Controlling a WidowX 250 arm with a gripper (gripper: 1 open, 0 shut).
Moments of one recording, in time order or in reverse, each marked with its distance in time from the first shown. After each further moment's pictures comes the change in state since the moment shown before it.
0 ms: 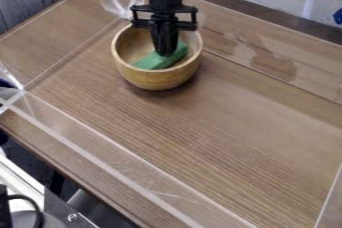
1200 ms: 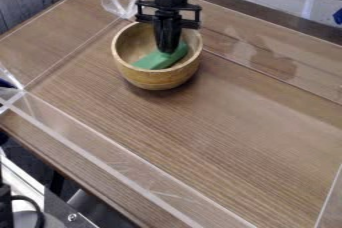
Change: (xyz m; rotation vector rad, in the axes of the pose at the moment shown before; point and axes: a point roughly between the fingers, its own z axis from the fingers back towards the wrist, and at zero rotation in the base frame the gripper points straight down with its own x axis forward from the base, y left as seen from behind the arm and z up) arm 0.008 -0.002 -0.004 0.078 0.064 -0.048
